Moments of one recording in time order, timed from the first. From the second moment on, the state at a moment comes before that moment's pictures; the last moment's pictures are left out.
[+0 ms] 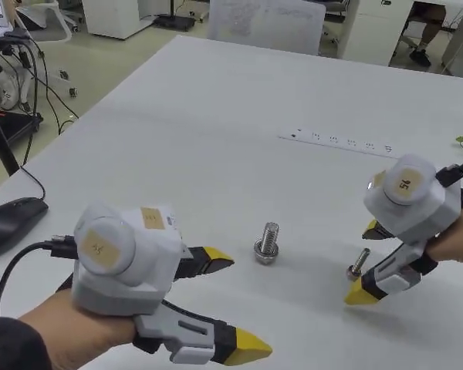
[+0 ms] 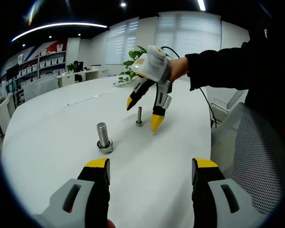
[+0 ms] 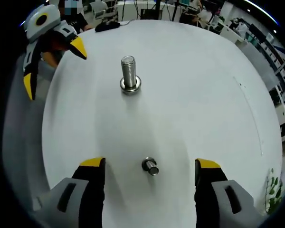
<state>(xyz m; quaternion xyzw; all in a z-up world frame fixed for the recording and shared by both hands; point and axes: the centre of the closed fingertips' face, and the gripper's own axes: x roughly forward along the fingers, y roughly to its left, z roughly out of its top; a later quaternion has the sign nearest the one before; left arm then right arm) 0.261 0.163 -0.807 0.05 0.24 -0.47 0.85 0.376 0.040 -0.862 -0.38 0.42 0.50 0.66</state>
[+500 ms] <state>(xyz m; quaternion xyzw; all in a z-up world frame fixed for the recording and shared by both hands) 0.261 0.163 -0.805 0.05 0.23 -0.47 0.85 0.380 0.043 -0.844 -0.34 0.36 0.49 0.72</state>
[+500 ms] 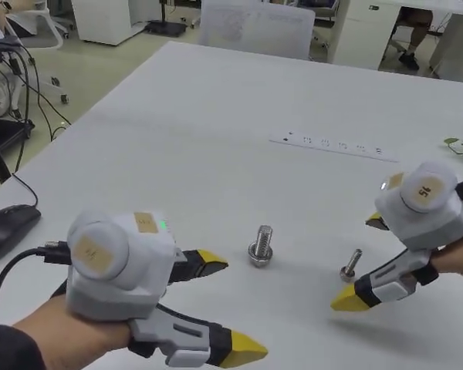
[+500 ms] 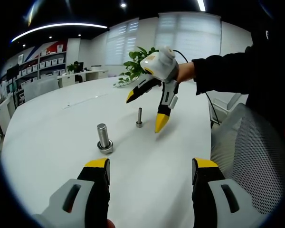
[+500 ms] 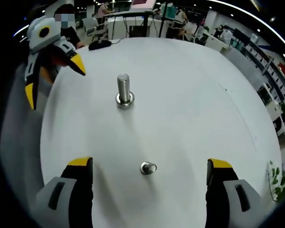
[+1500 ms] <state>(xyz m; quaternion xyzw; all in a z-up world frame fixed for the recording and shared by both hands) 0.271 0.181 -0.789 0.03 0.22 -0.44 0.87 0.330 0.037 -0.806 -0.26 0.29 0.47 0.79</state>
